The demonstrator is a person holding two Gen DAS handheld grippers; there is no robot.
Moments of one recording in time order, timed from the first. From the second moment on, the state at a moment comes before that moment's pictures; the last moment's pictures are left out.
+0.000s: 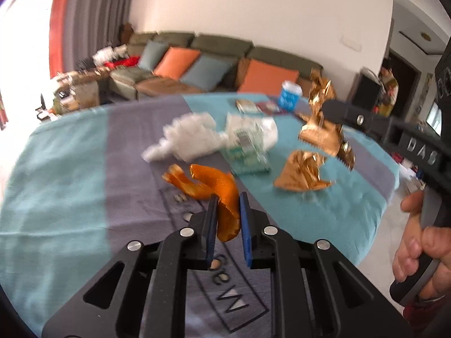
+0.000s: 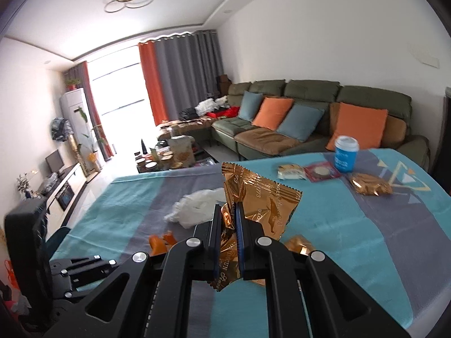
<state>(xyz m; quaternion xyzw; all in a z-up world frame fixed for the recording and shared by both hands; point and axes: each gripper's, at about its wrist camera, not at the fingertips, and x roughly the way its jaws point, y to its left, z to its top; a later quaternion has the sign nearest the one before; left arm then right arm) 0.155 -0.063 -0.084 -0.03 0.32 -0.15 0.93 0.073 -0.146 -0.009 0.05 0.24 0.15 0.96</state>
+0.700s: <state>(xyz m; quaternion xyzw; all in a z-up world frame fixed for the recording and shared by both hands) 0.058 0.112 0.004 -0.06 0.18 0.10 0.98 0.060 0.006 0.028 -0.02 0.19 0.34 0.92</state>
